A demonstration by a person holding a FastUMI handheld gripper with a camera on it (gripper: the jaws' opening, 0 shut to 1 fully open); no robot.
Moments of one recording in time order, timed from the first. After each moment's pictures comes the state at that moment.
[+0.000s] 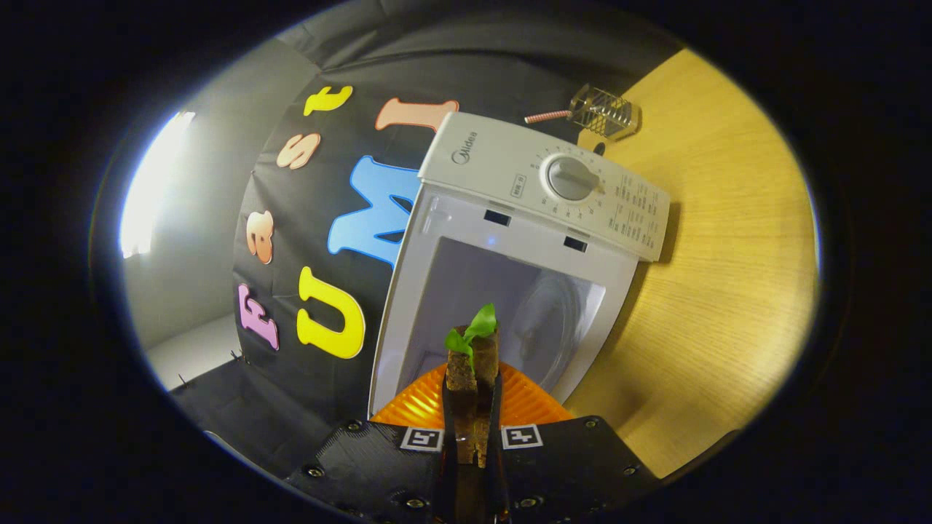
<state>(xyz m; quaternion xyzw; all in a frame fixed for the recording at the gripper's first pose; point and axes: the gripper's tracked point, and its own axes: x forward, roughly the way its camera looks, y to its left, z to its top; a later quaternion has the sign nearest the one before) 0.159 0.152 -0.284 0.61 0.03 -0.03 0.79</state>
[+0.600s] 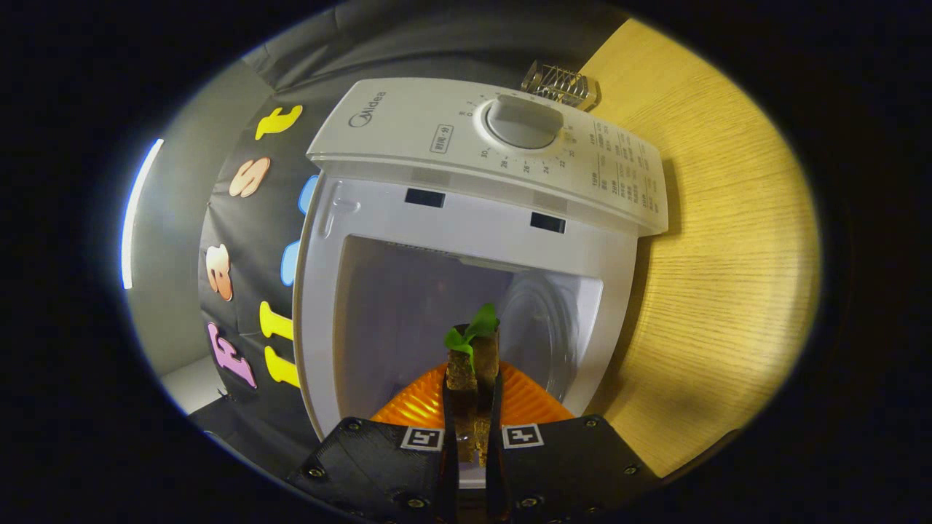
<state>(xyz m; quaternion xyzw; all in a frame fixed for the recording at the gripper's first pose) 0.229 0.138 -0.326 0.64 0.03 -0.11 0.76</state>
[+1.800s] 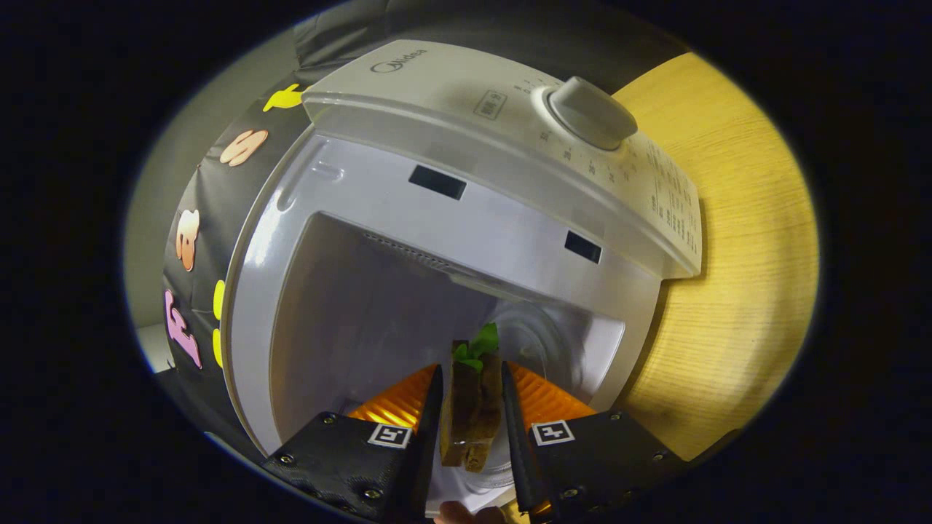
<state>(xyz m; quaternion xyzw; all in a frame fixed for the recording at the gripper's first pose) 0.260 0.113 -0.335 0.56 0.05 -0.18 0.81</state>
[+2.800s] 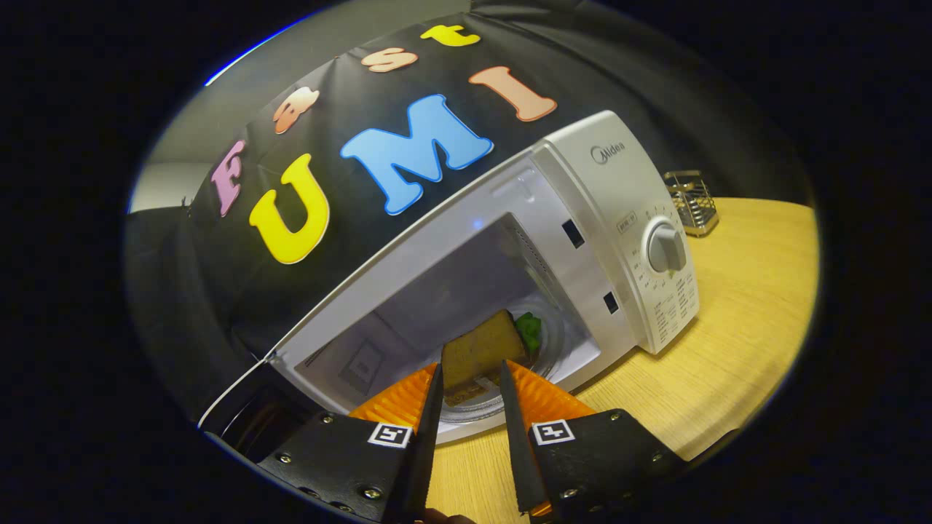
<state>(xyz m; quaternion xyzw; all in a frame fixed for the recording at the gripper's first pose) 0.168 0.151 -0.280 0.30 0.11 -0.05 0.95</state>
